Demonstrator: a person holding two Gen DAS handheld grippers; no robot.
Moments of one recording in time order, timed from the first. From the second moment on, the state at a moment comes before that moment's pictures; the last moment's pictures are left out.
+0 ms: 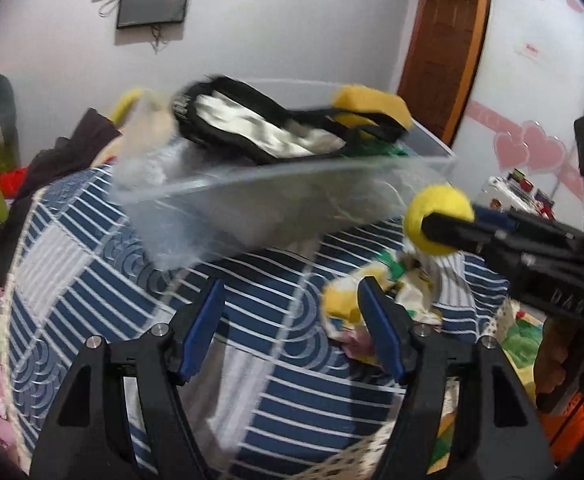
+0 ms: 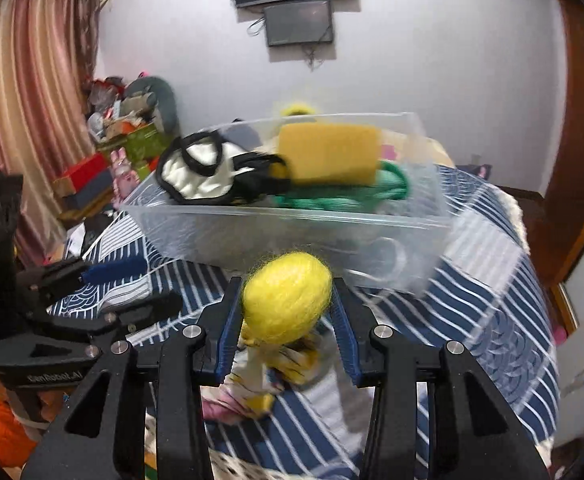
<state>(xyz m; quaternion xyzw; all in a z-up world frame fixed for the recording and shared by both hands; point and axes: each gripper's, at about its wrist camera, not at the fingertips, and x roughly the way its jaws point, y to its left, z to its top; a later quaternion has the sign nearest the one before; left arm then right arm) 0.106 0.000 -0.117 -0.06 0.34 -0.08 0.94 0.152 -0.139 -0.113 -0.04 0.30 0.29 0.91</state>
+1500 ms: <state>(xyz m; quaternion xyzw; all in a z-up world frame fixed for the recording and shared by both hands) 0.115 0.032 -0.034 -0.11 0.20 -0.05 0.97 0.174 -0.153 -0.069 -0.01 0.23 0.26 0.94</state>
